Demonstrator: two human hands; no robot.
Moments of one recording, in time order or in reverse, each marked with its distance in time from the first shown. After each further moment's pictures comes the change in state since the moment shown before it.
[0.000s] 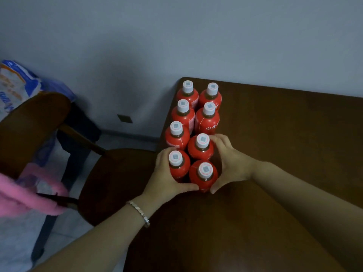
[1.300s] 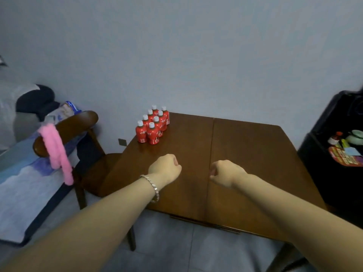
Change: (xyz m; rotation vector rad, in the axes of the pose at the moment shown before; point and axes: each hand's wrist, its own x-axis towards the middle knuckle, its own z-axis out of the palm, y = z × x) left_hand -0.443 0.213 0.193 0.585 0.131 -0.017; right_hand -0.556 -0.007 0.100 -0.418 0.338 0.178
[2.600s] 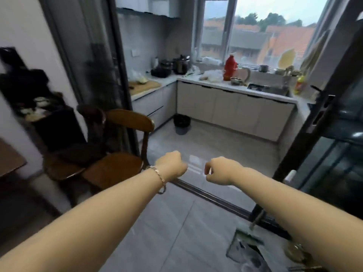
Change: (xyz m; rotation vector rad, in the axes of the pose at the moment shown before) left_hand -0.921 0.366 0.315 0.304 -0.668 1.191; right_hand -1.083 0.182 0.181 0.164 0.167 1.169
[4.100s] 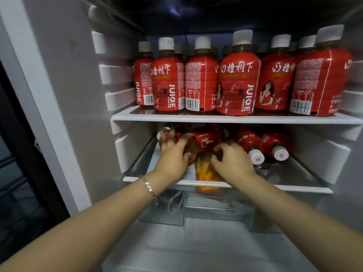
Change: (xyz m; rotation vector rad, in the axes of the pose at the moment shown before) left_hand -0.294 0.749 0.304 -0.310 -0.680 1.971; right_hand -0.573 0.430 0.081 0.016 0.958 2.064
